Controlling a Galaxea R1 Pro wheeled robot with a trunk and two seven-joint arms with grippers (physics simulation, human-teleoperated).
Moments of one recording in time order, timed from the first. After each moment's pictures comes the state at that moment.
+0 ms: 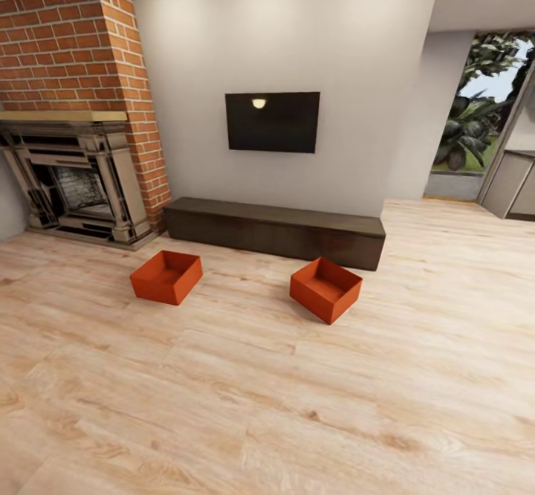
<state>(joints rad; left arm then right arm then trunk) 0.00 -0.07 0.02 -0.11 0.15 -0.11 -0.02 -0.23 0.03 0.61 0.03 -0.42 -0.09 -0.05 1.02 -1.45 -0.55</state>
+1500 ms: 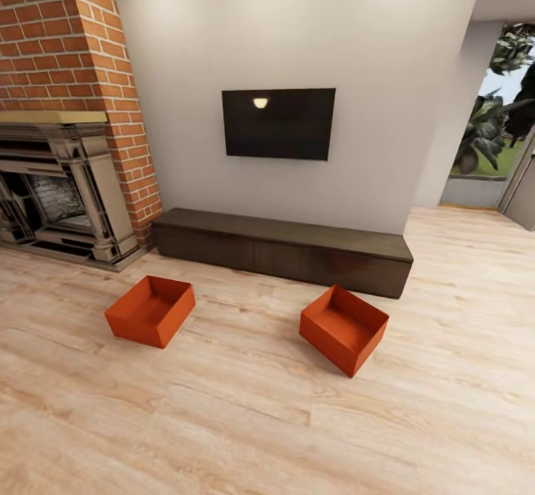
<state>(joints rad) 0.00 -0.07 0.02 -0.11 0.14 -0.11 -0.02 -0.23 0.03 0.61 0.03 -0.42 -0.09 -0.05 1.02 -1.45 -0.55</state>
